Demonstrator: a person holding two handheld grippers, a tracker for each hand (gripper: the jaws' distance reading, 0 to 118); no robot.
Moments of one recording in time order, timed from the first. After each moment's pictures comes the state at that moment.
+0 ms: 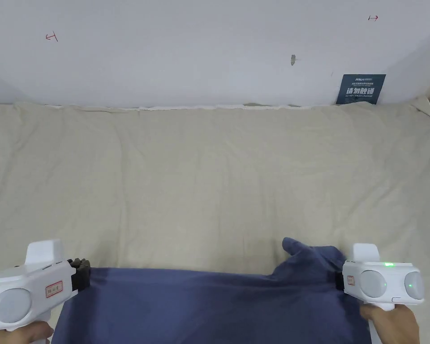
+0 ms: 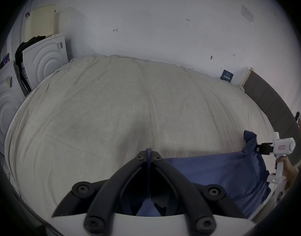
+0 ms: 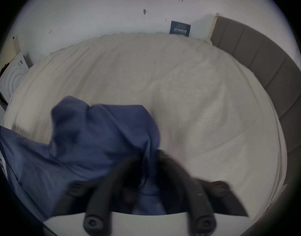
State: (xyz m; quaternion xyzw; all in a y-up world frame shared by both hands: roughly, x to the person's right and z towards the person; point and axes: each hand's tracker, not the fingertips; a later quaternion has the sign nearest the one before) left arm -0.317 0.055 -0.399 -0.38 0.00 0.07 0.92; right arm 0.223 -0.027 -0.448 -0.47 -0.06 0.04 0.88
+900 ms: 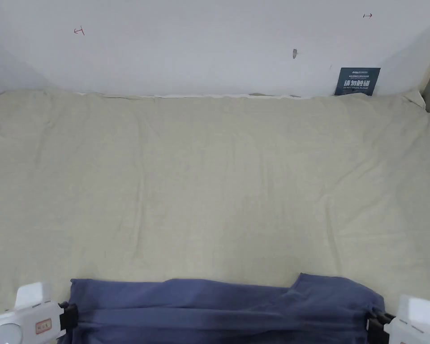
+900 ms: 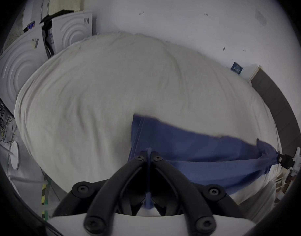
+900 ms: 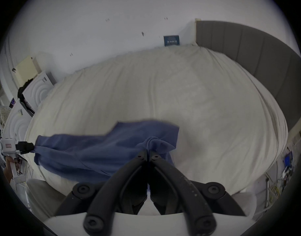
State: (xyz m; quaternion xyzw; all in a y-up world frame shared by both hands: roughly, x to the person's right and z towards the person) left arm -0.349 -0.001 -0.211 -0.46 0.06 0.11 0.88; right arm 0.244 0.019 -0.166 -0.44 -0.02 -0.09 0.89
